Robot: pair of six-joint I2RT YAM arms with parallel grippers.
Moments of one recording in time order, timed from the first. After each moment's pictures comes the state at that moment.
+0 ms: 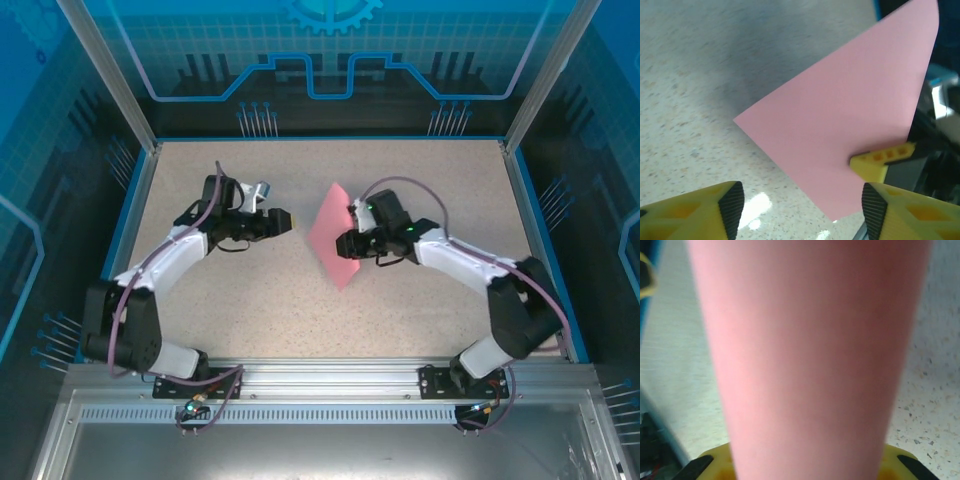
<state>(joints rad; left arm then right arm) -0.17 1.41 0.96 -0.33 0.75 -0.43 0.53 1.52 1.00 -0.34 -0.44 0.41</state>
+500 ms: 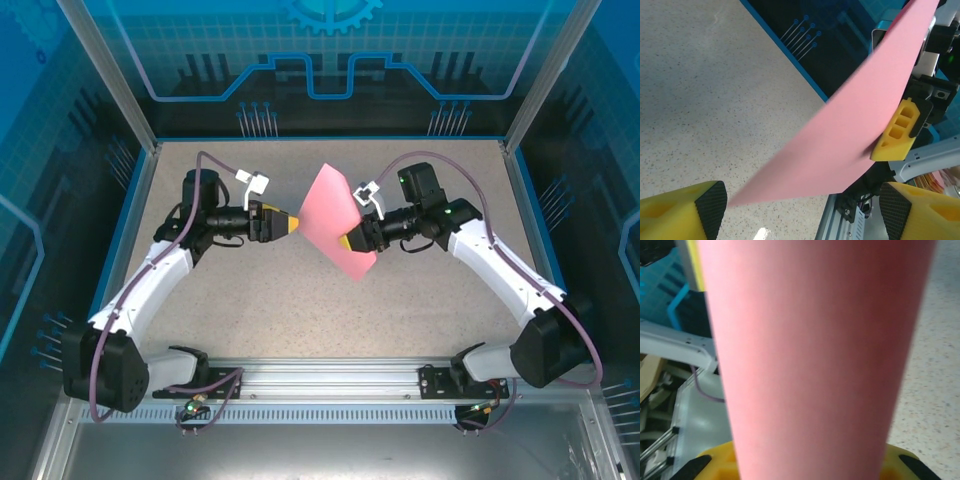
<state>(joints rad) -0.18 1.24 0.96 -0.25 1.03 -0.30 0.44 1.37 1.20 -0.66 -0.97 -0.01</state>
